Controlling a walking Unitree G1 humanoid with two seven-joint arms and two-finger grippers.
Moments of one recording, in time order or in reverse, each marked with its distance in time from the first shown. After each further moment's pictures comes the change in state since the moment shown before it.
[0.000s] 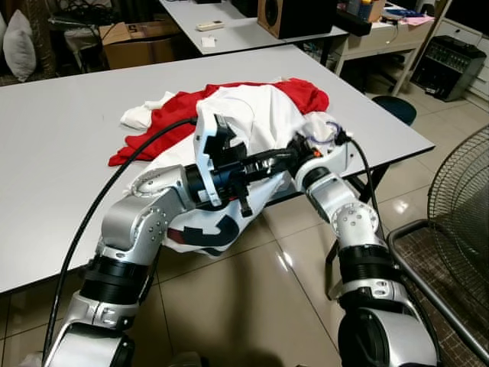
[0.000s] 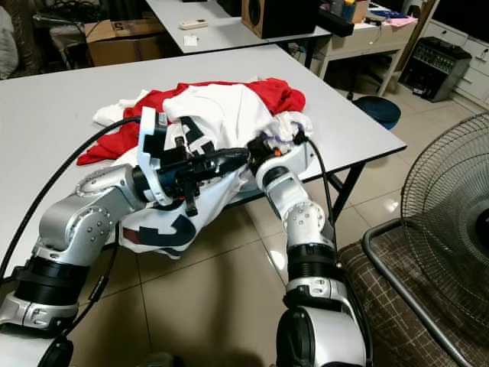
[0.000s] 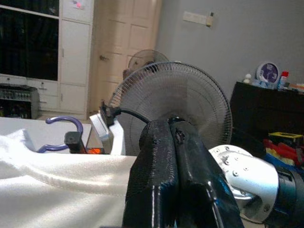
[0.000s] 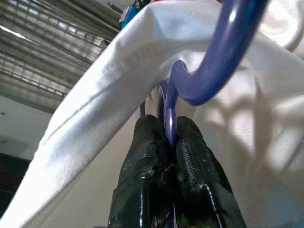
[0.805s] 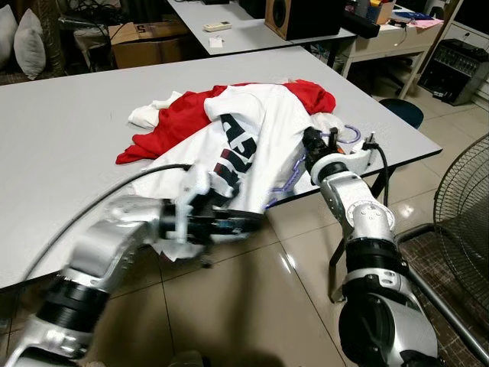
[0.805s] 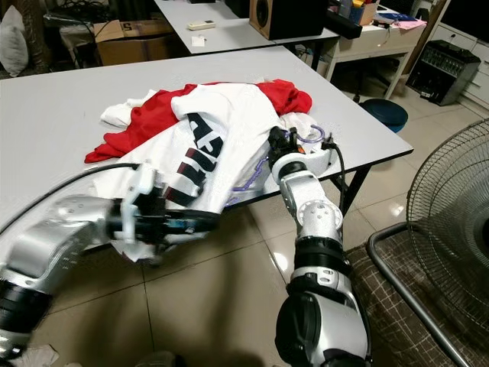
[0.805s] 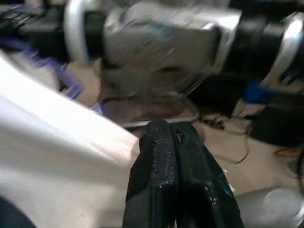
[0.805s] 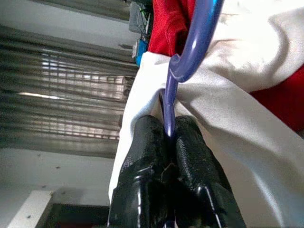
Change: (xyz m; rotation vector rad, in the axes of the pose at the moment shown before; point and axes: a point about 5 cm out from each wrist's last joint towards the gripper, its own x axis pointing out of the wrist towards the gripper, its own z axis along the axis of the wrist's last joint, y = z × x) left arm -0.046 -0.014 -0.043 0.019 0.347 -0.136; right arm 0.003 -0.011 0.028 0.347 -0.145 0.002
